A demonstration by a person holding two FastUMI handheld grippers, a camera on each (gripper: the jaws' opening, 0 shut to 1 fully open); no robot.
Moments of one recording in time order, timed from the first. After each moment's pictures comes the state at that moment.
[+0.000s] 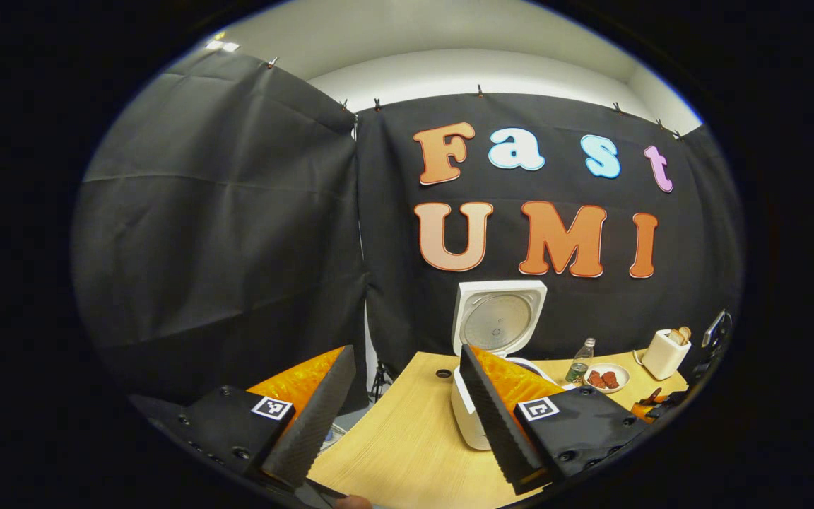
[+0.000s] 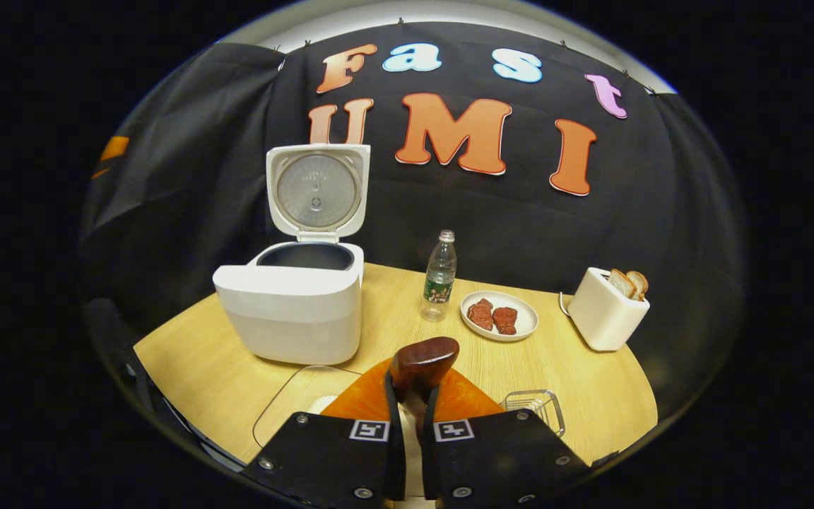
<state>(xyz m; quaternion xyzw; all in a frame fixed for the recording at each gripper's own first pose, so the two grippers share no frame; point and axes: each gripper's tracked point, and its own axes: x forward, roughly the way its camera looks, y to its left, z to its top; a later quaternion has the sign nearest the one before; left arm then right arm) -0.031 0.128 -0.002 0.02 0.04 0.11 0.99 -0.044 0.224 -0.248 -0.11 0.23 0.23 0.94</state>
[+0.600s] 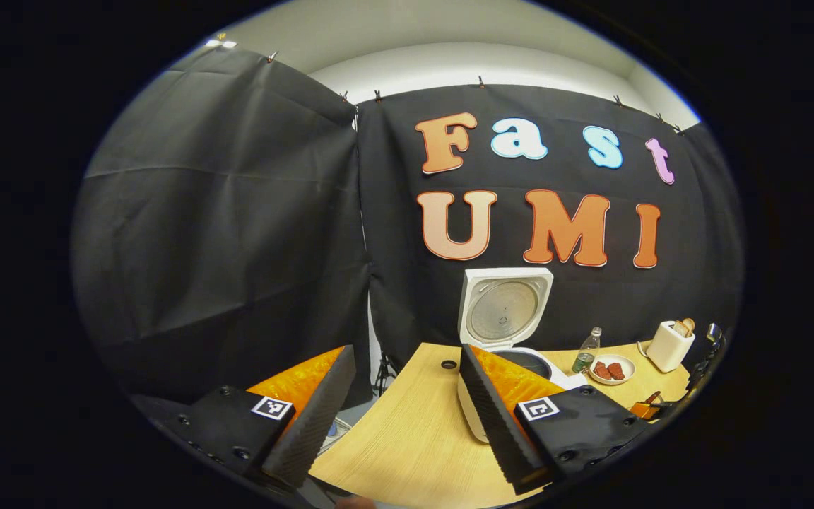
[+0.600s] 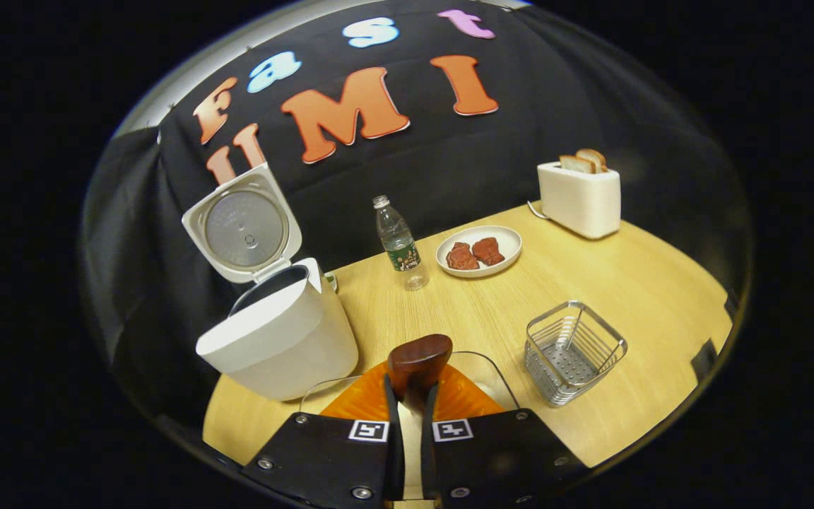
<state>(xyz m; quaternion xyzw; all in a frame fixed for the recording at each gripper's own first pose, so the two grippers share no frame) -0.025 0.138 -0.019 0.01 0.05 0.11 0.99 -0.040 0.224 -0.288 0.18 0.33 0.12 0.92</state>
